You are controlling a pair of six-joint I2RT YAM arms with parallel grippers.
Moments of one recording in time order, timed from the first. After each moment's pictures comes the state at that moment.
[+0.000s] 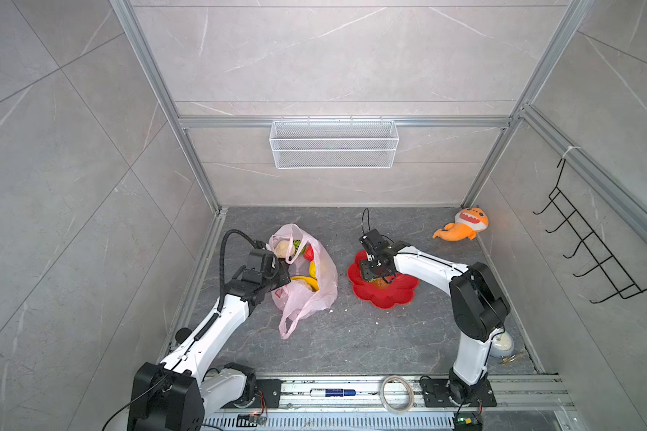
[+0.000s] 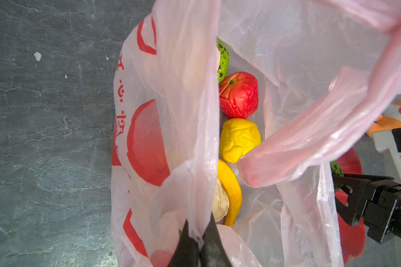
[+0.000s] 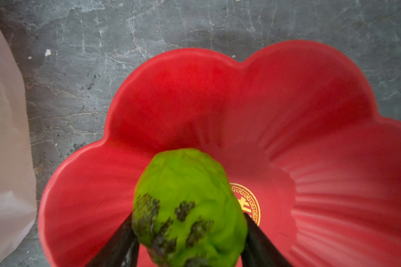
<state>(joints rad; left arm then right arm) -0.31 1.14 0.77 -0.42 0.04 -0.60 0.57 1.89 1.35 -0.64 0.15 0.32</state>
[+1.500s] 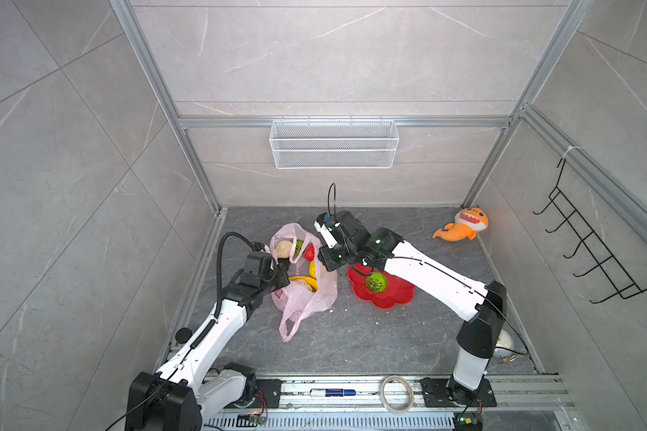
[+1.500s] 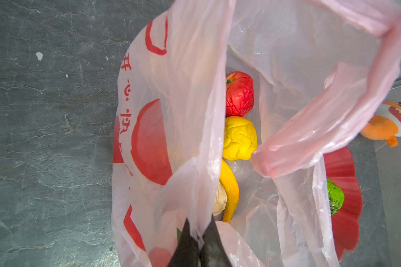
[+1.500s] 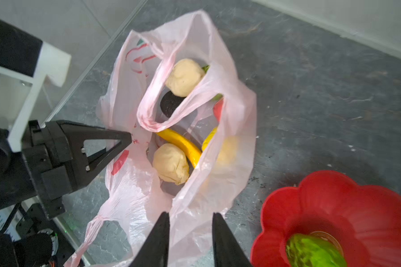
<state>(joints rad) -0.31 1.08 0.75 -0.42 0.05 -0.60 0.89 1.88 1.87 -0.84 0.01 0.27</state>
